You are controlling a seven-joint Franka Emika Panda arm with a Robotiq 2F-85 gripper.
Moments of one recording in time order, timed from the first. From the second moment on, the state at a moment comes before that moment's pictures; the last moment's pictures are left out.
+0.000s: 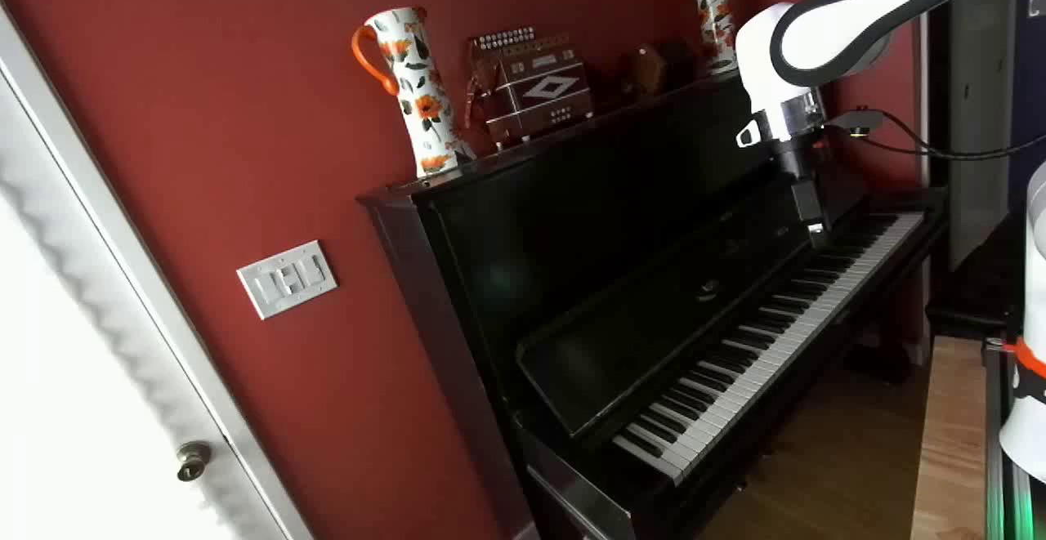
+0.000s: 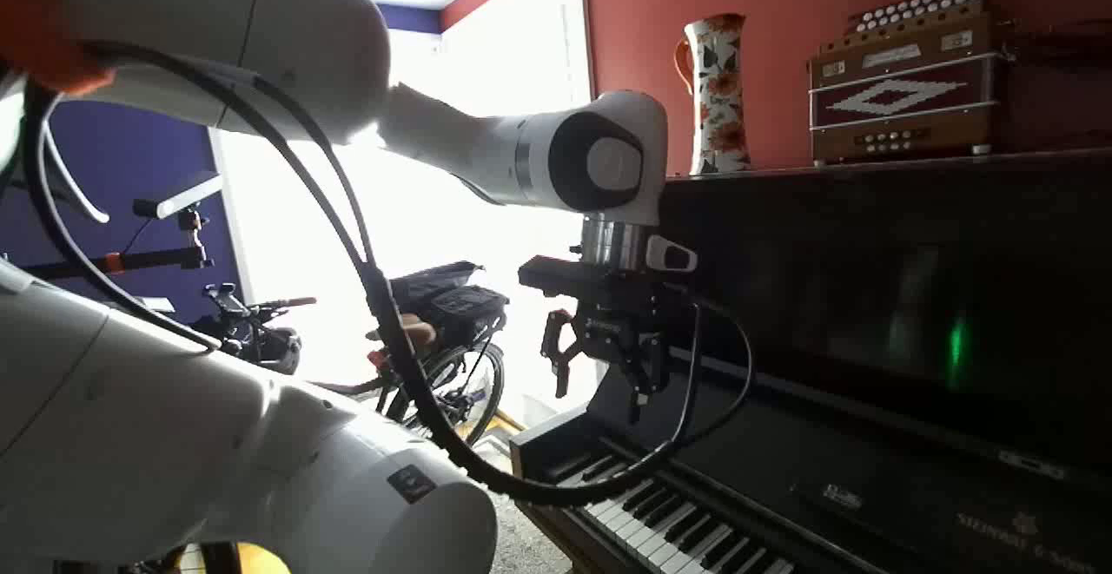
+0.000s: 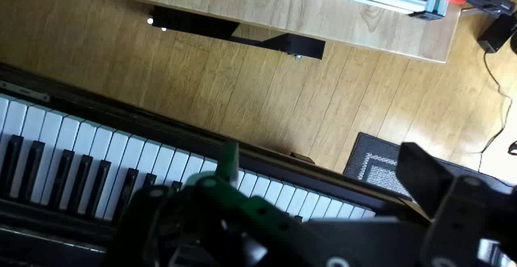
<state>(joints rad) 0.01 -0.81 -0.14 -2.70 -0.02 1.71 -0.29</state>
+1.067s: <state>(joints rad) 0.03 -0.67 -0.10 -2.72 0.03 2.08 -0.24</state>
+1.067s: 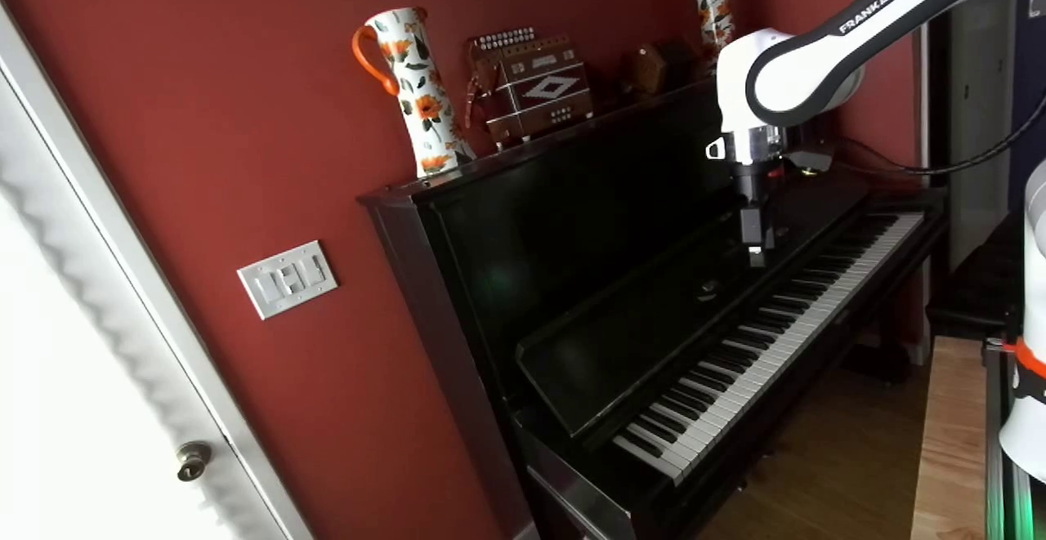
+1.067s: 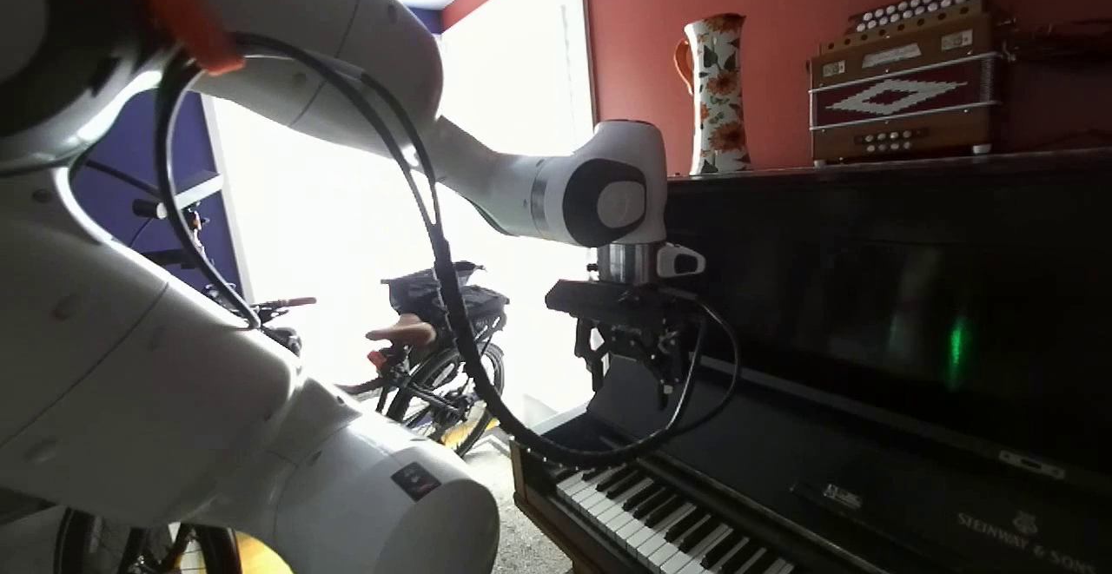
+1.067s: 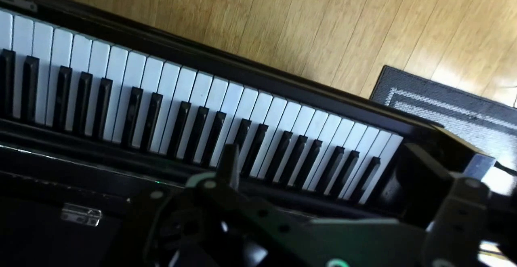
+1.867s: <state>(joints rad) 0.05 -0.26 -0.05 -2.72 0.03 2.39 -0.21</state>
